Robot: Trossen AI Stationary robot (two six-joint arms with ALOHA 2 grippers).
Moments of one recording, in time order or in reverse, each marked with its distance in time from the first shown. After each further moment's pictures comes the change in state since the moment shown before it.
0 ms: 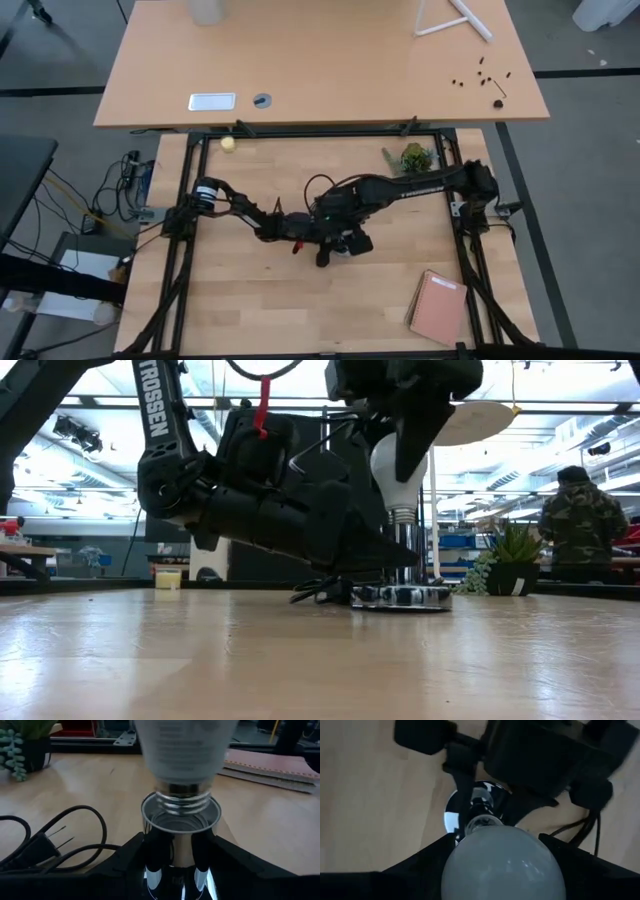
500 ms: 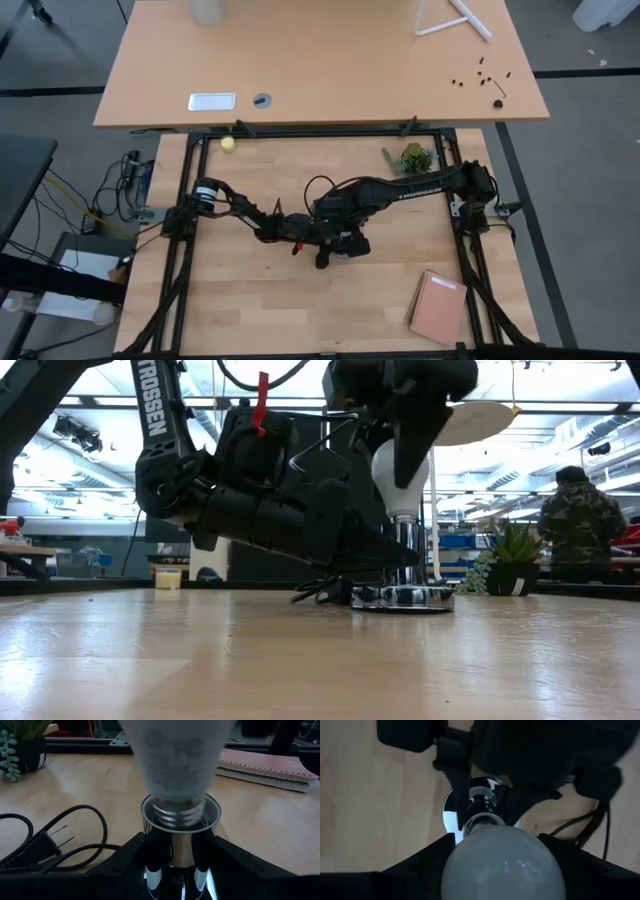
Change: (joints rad) left arm -0.009 0.000 0.000 0.004 -0.001 -0.002; right arm 0.013 0.011 -0.019 0.006 -0.007 0.093
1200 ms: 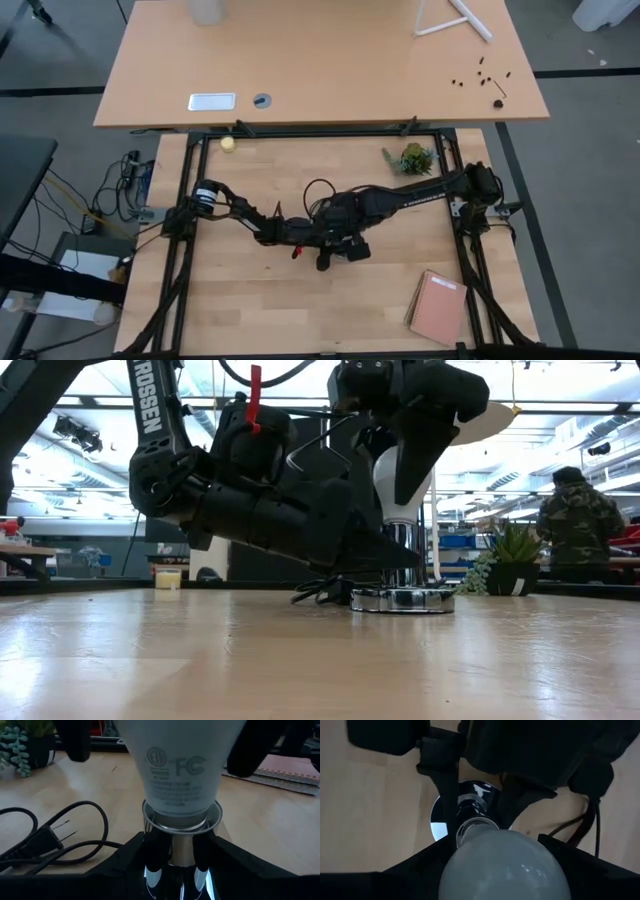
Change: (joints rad) left arm -0.019 0.000 0.000 0.000 -0.085 -0.027; right arm 0.054 -0.028 -0.104 0.117 0.108 0.045
